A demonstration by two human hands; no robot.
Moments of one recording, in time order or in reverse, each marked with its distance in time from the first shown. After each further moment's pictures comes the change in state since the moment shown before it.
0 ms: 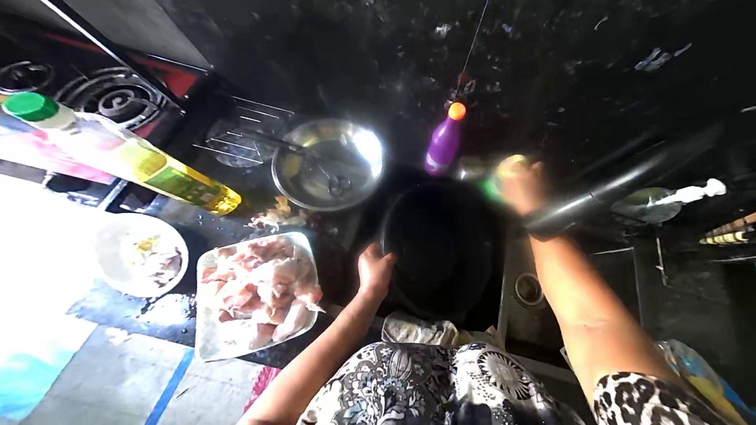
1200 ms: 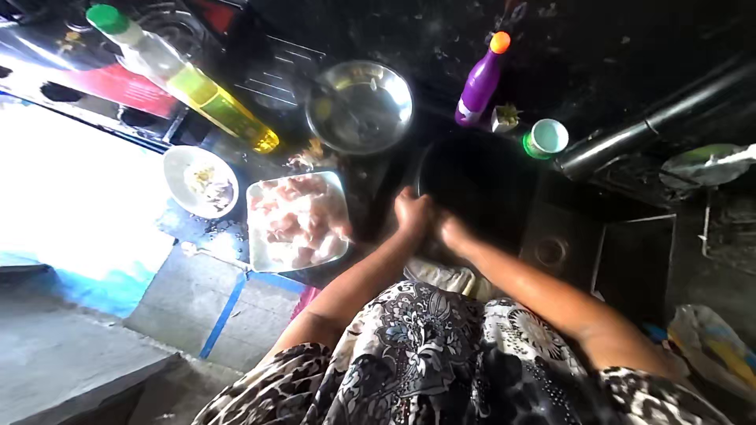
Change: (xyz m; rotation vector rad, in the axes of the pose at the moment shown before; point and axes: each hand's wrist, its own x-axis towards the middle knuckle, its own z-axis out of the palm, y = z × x) left_hand -0.017 0.009 0.020 0.023 0.047 -0.018; right_hand -0.236 -0.095 0.067 0.733 -0.783 -0.126
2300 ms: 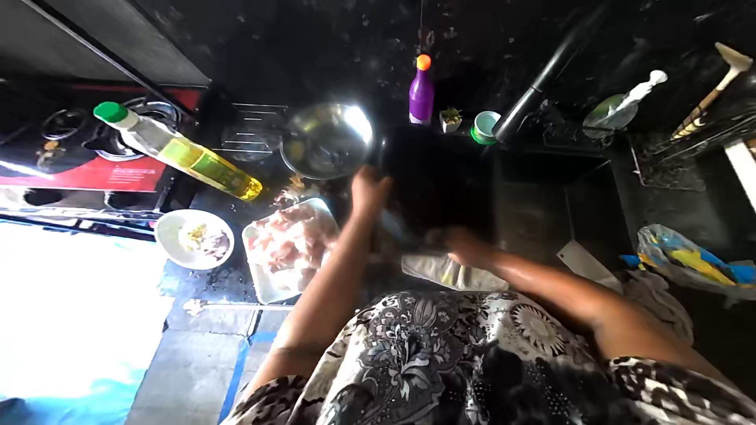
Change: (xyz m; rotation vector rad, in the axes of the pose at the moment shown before) left_hand -0.010 0.072 -0.071 0.334 -0.145 0.395; right_hand -0.066 0.066 -0.013 -0.813 -0.055 -0.365
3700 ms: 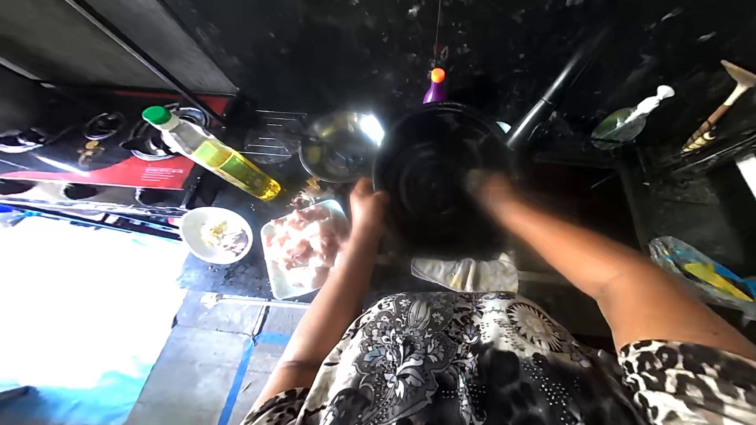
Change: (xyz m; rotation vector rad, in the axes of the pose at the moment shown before) left_hand -0.027 -0.024 -0.017 -0.666 0.087 0.048; right_hand 0.024 0.022 -0.099 -0.133 0.369 0.444
